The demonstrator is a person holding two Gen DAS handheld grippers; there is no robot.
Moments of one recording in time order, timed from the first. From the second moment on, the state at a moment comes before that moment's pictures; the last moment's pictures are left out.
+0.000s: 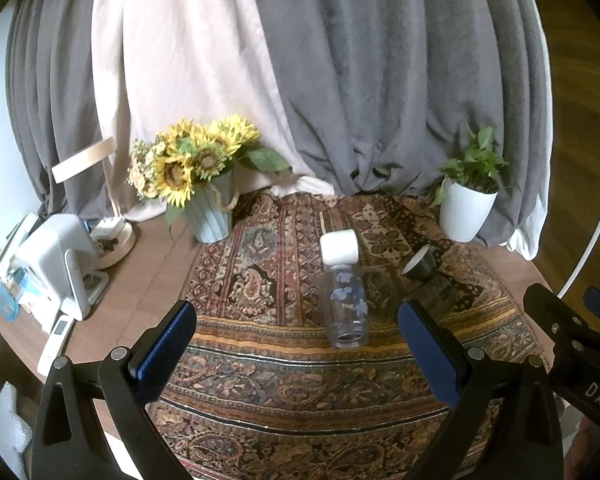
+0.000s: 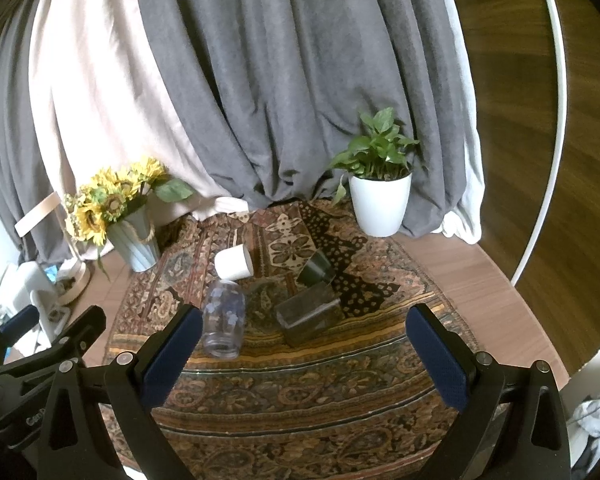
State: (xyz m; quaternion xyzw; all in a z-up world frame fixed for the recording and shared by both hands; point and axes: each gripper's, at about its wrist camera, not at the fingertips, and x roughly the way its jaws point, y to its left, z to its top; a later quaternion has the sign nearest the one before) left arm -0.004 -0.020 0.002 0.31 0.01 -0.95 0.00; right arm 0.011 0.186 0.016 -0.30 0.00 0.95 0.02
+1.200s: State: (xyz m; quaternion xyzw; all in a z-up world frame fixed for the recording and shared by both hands) left arm -0.117 -0.099 -0.093 0.44 0.01 -0.90 0.08; right arm -0.162 0.074 -0.096 -0.46 -0.04 0.88 -0.06
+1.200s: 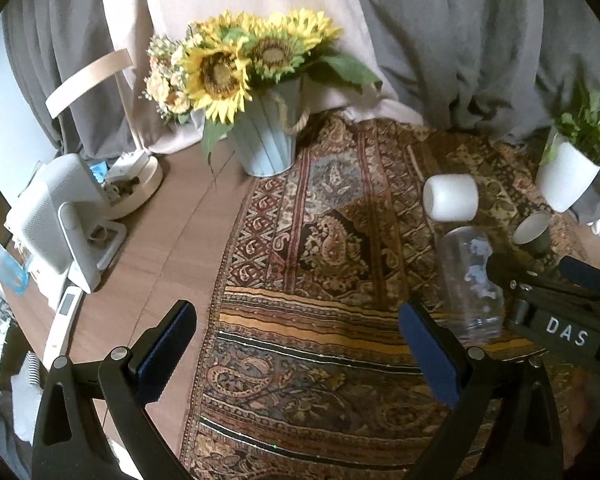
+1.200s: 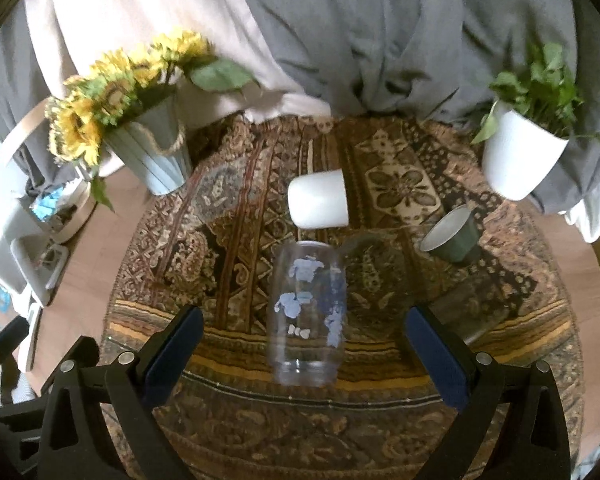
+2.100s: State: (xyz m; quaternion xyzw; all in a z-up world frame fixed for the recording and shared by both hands) left arm -0.154 -0.096 -0.151 0.50 0.01 -0.86 0.07; right arm -0.212 0.071 -0.174 -0.53 -0.05 0.85 -0.03
